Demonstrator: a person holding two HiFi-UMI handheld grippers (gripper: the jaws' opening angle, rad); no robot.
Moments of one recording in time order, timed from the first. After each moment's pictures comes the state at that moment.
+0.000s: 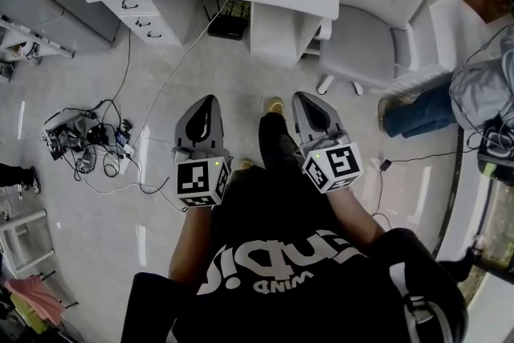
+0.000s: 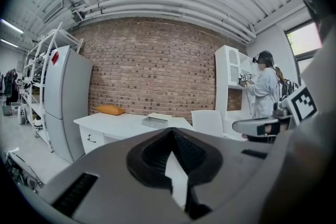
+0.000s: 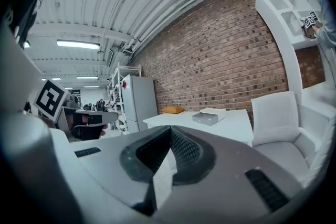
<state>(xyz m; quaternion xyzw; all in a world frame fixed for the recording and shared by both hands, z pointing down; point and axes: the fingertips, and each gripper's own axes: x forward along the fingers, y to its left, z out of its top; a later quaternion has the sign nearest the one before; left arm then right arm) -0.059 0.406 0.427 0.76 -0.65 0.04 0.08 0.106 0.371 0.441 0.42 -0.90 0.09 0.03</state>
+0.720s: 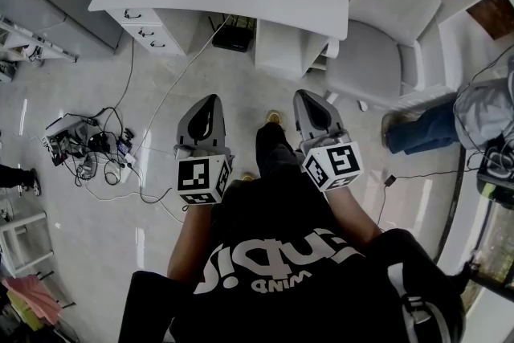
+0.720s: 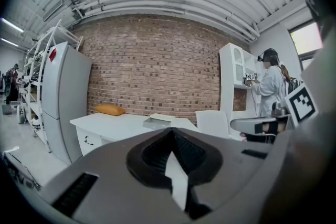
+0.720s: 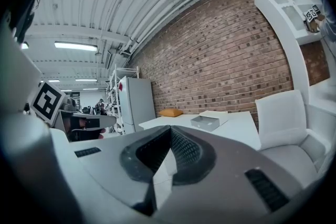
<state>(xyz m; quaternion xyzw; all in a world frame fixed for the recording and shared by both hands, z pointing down) -0.073 0.348 0.428 0.76 -0.65 0.04 0.08 0.089 0.306 0.436 0.42 -0.91 0.08 0.01</state>
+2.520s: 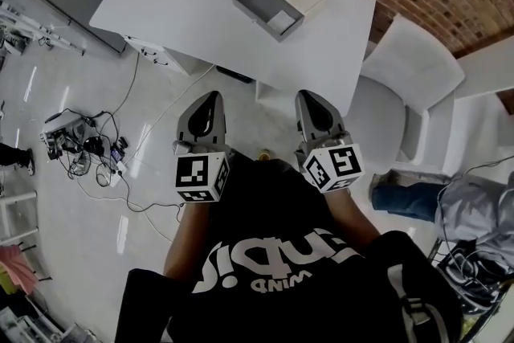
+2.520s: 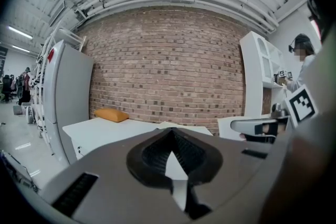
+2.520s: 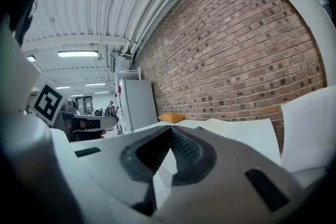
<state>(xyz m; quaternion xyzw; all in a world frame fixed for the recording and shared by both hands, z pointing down) -0.078 0.106 0.399 0.70 -0.71 0.04 0.09 0.077 0.040 0.409 0.34 -0.93 0.10 0.02</state>
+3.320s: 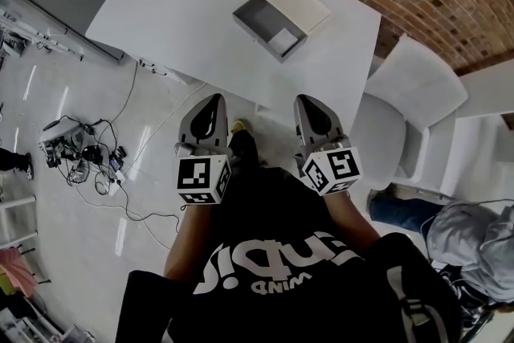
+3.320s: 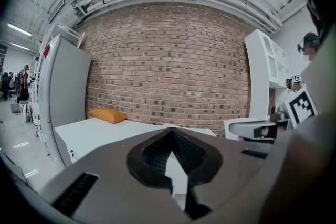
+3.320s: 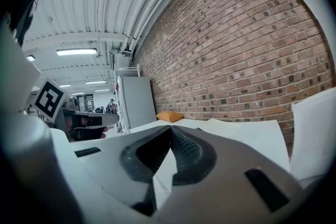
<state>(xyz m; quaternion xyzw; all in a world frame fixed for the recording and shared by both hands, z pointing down) -0.100 0.037 0.407 0.70 -0.71 0.03 0.10 0.048 -0.027 0.422 0.33 -0.94 0.10 0.03</state>
